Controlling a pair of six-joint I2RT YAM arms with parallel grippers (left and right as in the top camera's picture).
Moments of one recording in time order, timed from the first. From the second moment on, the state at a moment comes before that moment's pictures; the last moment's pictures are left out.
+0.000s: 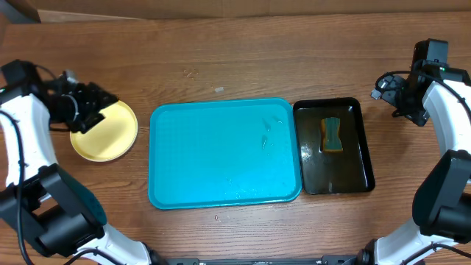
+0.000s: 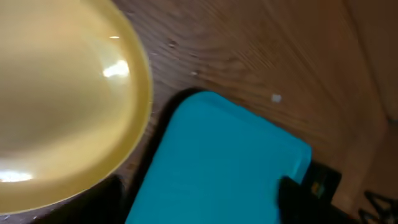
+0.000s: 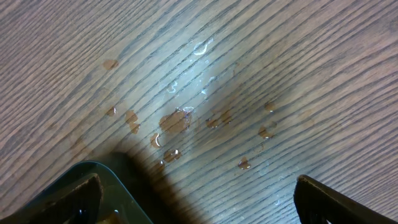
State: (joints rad) left arm 0.51 1.86 1.58 -1.09 0.60 -0.16; right arm -0.23 1.84 1.44 -0.86 0.05 0.39
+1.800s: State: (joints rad) left arm 0.31 1.86 1.58 -1.09 0.26 -0.12; right arm -0.23 1.84 1.44 -0.86 0.05 0.39
